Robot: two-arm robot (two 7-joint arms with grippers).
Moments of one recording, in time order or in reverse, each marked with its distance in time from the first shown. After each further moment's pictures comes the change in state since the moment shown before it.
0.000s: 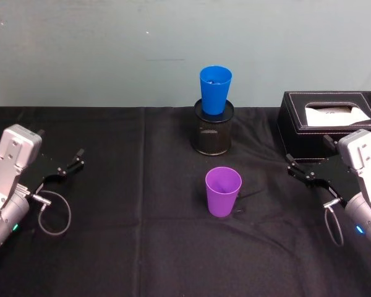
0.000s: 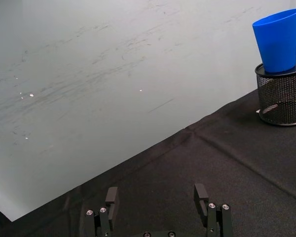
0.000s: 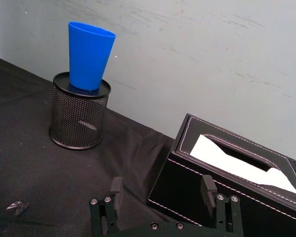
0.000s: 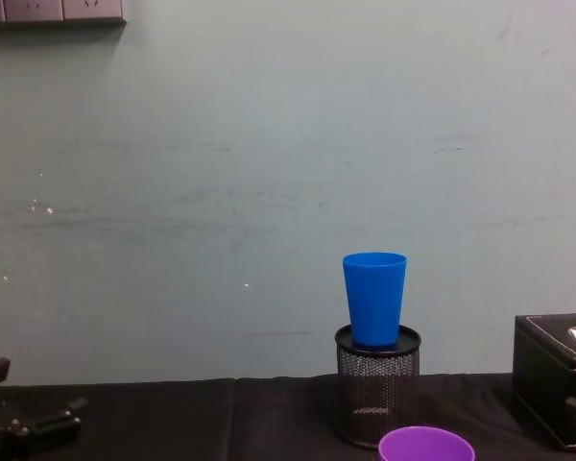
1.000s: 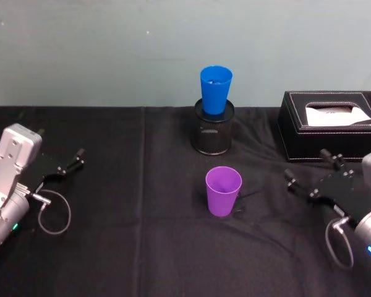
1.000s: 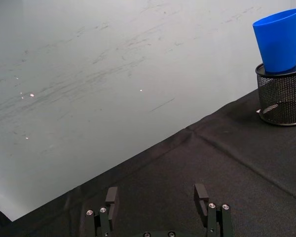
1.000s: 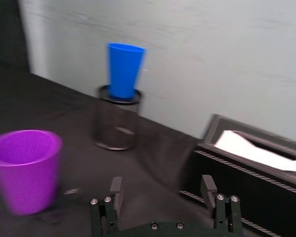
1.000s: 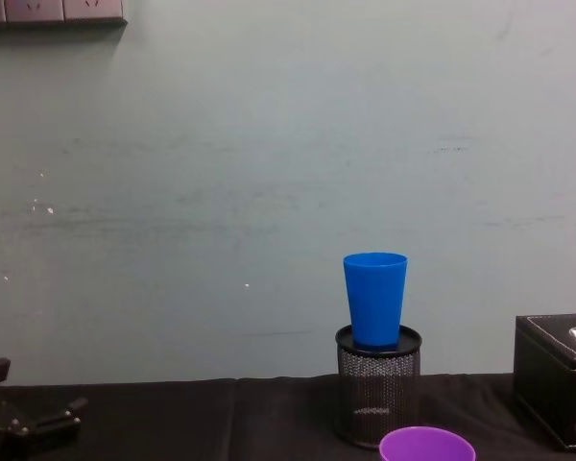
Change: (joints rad) left arm 0.000 0.000 0.000 0.000 0.000 0.000 0.000; right arm -0.115 0.045 0.061 -0.059 0.118 -0.105 0.155
